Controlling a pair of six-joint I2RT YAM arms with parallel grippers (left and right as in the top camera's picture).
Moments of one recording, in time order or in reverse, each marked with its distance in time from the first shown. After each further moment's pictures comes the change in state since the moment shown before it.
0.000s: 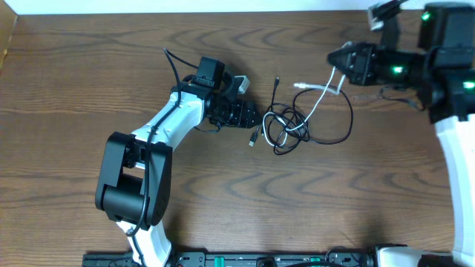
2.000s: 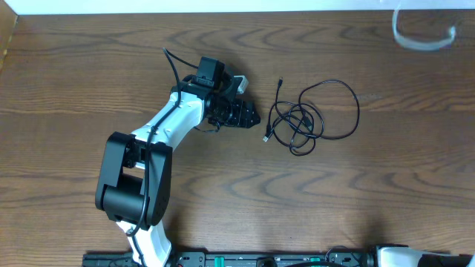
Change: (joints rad) left arm 0.000 0.000 0.000 -0.002 -0.045 0.000; right arm -0.042 -0.001 0.457 0.640 0.467 -0.108
